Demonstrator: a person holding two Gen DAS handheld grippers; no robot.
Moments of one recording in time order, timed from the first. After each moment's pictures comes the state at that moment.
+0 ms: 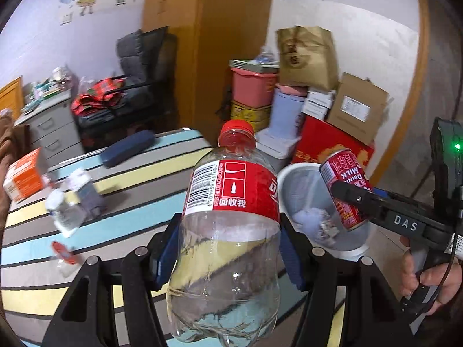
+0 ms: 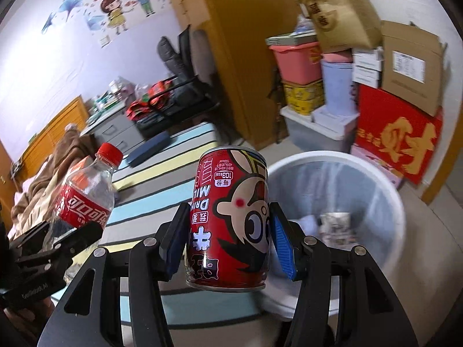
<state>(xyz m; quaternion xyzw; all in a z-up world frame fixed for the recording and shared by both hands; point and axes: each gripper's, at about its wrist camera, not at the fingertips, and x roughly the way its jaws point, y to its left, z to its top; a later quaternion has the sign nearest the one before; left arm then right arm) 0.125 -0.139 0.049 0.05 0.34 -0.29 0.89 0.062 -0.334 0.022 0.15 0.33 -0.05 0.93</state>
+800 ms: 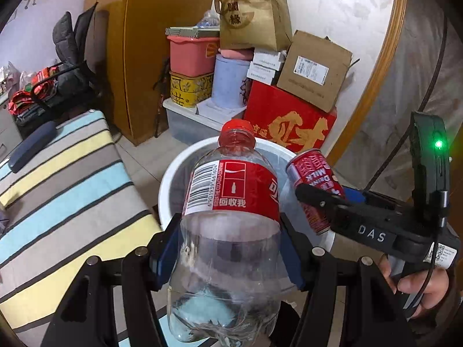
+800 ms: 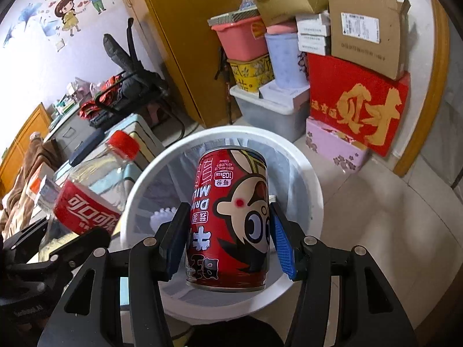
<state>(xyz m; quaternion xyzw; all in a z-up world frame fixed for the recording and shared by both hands) 0.120 -0.283 0.009 0.07 0.40 -0.38 0.83 0.052 -0.422 -0.019 0.18 0.39 -0.11 0.90</state>
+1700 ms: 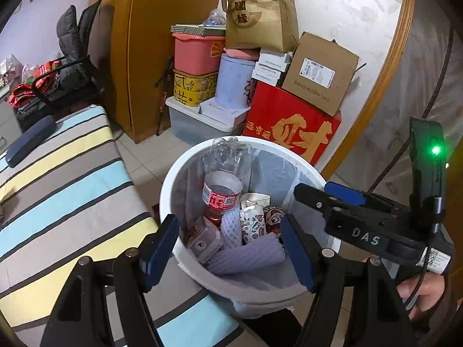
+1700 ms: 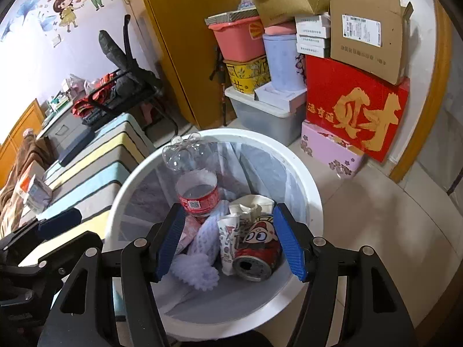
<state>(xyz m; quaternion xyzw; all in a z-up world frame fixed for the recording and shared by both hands) 0.127 -0.276 0.006 0.06 0.40 -0.38 0.83 0.059 -0.426 -0.018 0.16 0.38 -0.12 0.90</state>
